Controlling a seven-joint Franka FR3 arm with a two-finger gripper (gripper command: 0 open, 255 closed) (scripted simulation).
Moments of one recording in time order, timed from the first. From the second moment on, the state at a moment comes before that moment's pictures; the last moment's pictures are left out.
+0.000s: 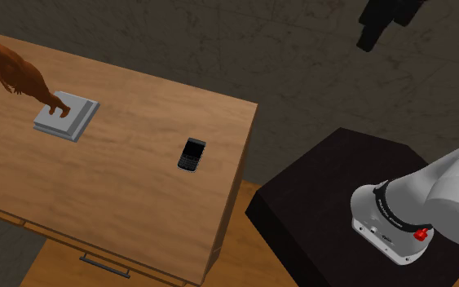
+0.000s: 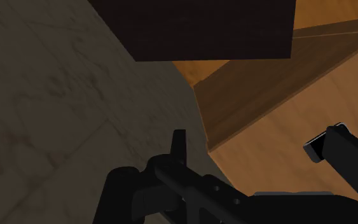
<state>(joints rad) 0.02 -0.77 0.05 -2.30 0.07 1.43 0.03</state>
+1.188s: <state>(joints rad) 0.01 -0.62 0.40 -2.56 0.32 1.93 0.53</state>
